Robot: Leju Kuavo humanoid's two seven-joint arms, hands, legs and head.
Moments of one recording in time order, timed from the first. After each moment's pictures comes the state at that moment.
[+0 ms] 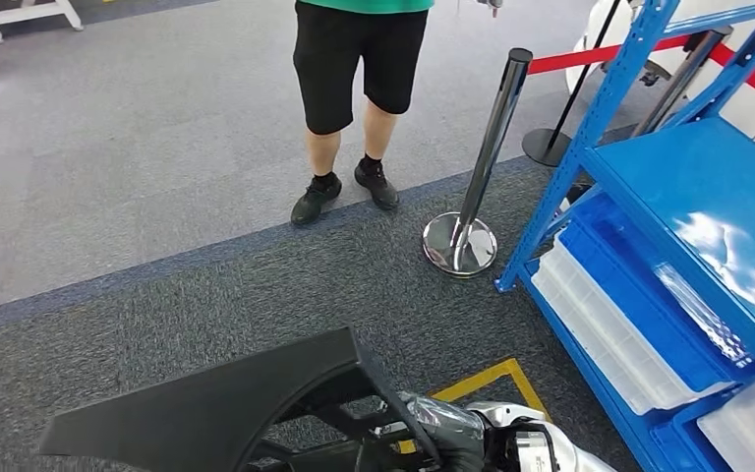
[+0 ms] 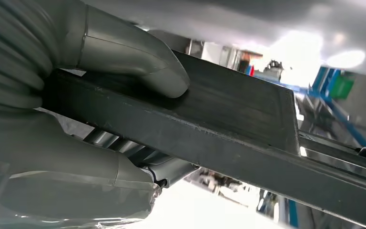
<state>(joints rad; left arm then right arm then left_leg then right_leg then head) -0.09 -0.08 1.39 -0.23 -0.74 0.02 -0.44 -0.19 -0.37 0.75 -1.79 -0.12 0.47 -0.62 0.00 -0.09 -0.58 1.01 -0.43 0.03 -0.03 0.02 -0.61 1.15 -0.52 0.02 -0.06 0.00</state>
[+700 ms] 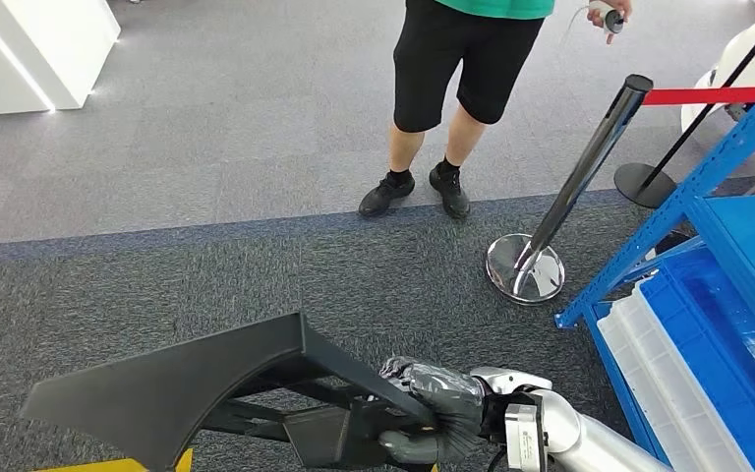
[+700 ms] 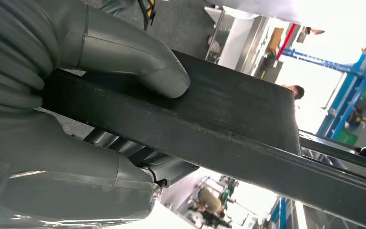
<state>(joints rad) -0.08 -0.10 1.40 -0.23 -0.76 -0.04 -0.47 -0.32 -0.41 0.78 -1.79 -0.12 0.40 -0.56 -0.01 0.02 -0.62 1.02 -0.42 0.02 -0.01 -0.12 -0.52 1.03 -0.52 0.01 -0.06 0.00</state>
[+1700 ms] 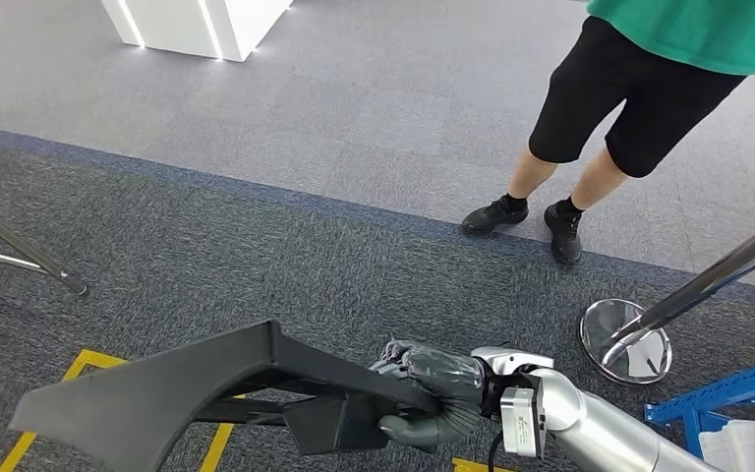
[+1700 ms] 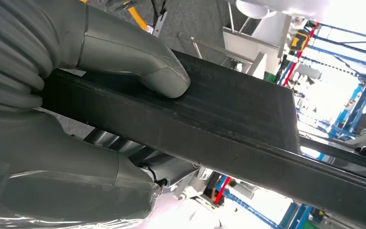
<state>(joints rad) -0.09 -0.12 1.39 -0.23 -0.78 -0.05 -0.47 -0.41 -0.44 0.81 -1.78 -0.12 0.40 -0.56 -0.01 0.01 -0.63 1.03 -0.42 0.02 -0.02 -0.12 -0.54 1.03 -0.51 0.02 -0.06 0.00</state>
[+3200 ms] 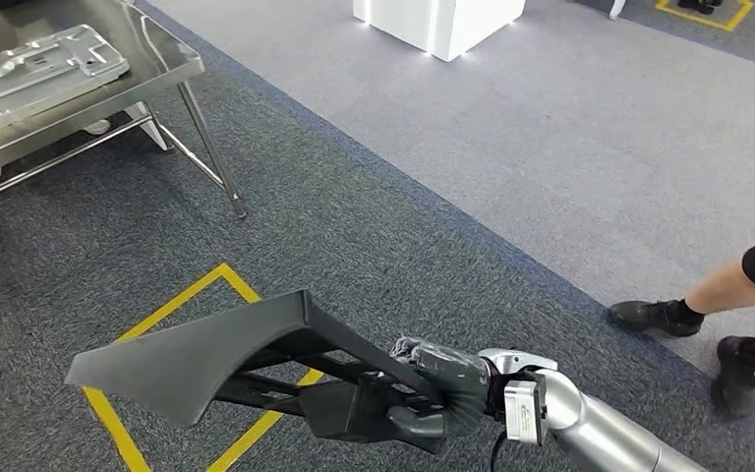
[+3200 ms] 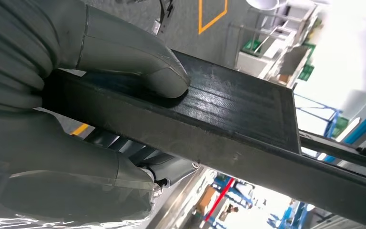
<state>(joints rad) -0.09 -0.10 1.39 -0.23 -0.80 0.06 -0.38 -0.37 -0.44 0.77 -1.72 -0.12 0.42 -0.59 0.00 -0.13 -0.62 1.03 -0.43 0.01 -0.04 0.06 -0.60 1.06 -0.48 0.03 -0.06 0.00</state>
